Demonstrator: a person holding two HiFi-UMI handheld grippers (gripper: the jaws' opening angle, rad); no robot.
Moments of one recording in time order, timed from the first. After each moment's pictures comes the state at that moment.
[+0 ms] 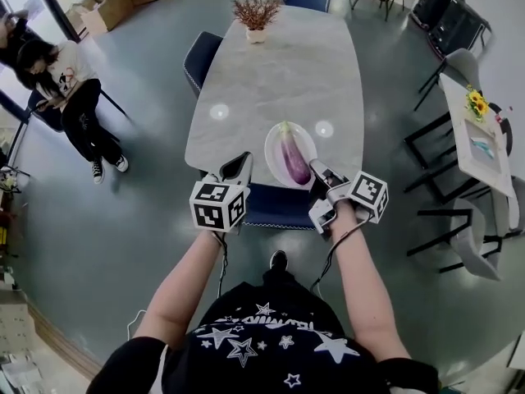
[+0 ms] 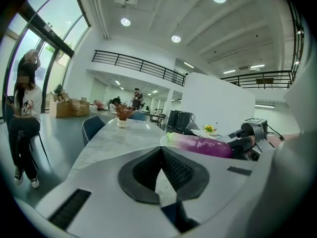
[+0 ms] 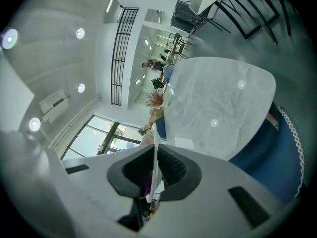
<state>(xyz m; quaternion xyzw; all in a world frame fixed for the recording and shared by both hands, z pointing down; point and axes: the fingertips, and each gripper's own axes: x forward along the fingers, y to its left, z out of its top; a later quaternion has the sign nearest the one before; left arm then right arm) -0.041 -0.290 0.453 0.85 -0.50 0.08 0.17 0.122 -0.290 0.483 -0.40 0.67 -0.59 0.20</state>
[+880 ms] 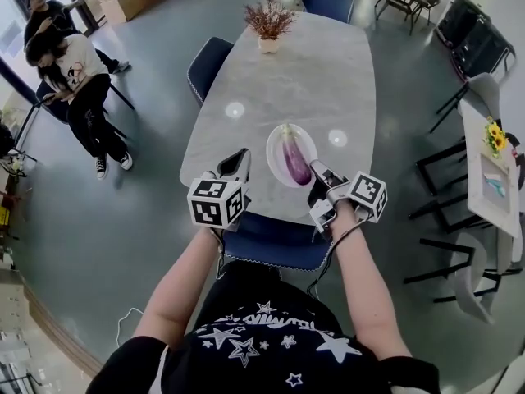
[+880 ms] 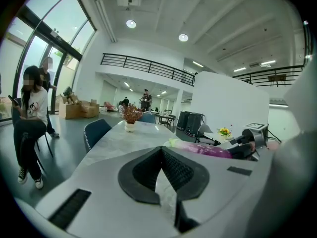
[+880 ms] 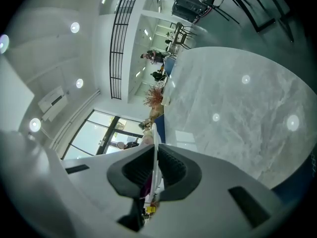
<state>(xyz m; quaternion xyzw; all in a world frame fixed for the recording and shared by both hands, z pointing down) -0.051 -0.396 0.454 0.81 -0.55 0.07 0.17 0.120 -0.409 0.503 -0.36 0.68 -0.61 0.16</state>
